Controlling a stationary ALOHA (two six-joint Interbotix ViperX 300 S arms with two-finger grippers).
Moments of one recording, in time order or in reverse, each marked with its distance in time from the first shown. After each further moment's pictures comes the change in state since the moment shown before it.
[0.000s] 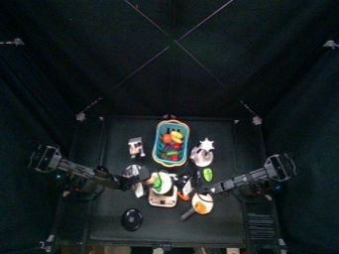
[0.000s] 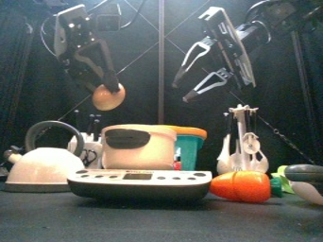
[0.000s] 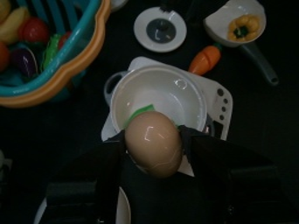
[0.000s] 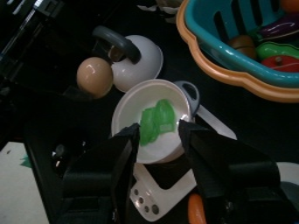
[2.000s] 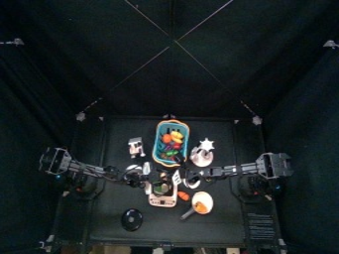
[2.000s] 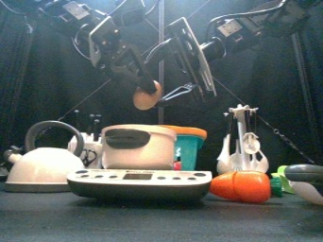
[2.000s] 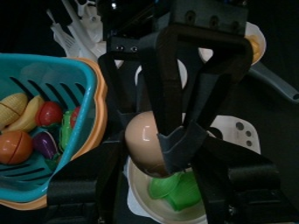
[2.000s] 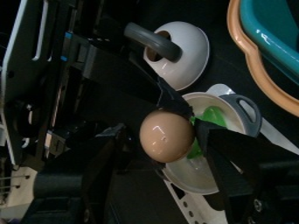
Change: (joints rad) left arm 0.092 0.146 -0.092 0.327 -0.155 0.002; right arm -0.233 0.104 -0.141 0.061 -0.449 -0.014
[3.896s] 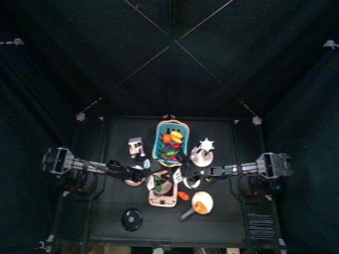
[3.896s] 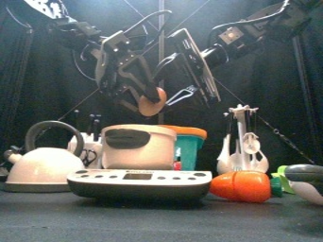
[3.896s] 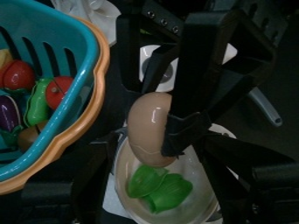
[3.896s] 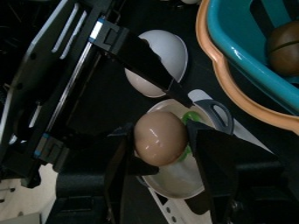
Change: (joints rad) left arm 0.112 0.038 0.017 -0.250 -0.153 -0.006; right arm -0.014 -0.005 0.029 -0.006 0.048 0.000
